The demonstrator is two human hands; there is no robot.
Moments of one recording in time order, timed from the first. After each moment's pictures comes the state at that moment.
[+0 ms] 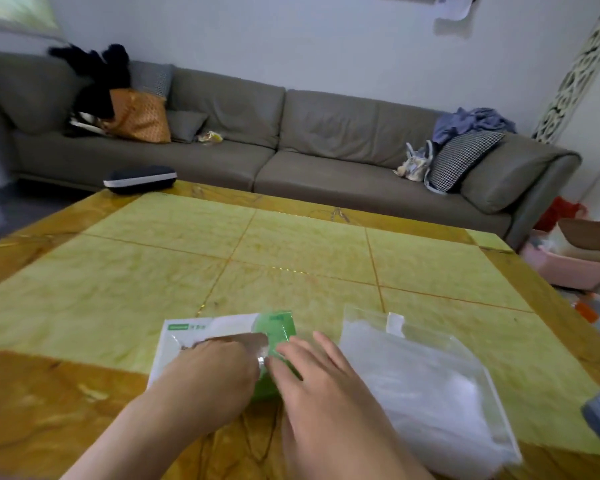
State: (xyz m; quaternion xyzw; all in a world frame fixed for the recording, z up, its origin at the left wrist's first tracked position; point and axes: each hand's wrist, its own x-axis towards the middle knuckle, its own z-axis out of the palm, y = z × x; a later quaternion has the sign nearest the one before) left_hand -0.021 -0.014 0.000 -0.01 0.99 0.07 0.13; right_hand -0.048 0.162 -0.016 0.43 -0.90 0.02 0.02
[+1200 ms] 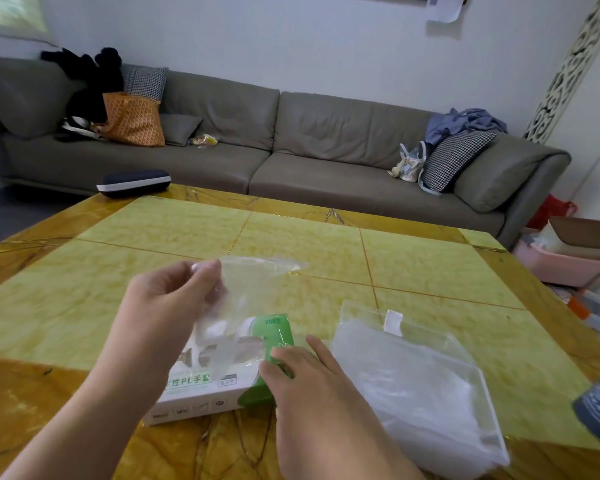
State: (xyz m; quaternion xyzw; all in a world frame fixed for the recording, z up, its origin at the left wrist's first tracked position) left_hand -0.017 -0.034 0.042 -0.18 0.69 0.66 -0.24; right_hand -0.045 0.157 -0.006 0.44 -0.90 0.08 0.02
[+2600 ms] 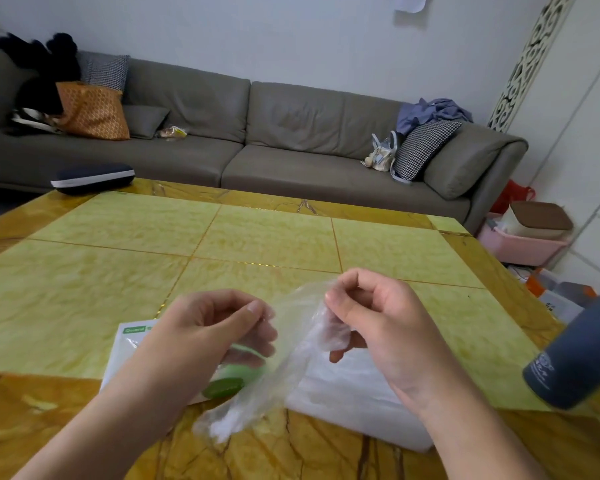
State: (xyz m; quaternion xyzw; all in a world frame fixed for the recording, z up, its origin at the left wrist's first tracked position) left_hand -0.011 0.028 0.042 -0.08 0.70 0.71 -0.05; right_hand -0.077 0.239 0.056 0.17 -0.72 0.66 -0.08
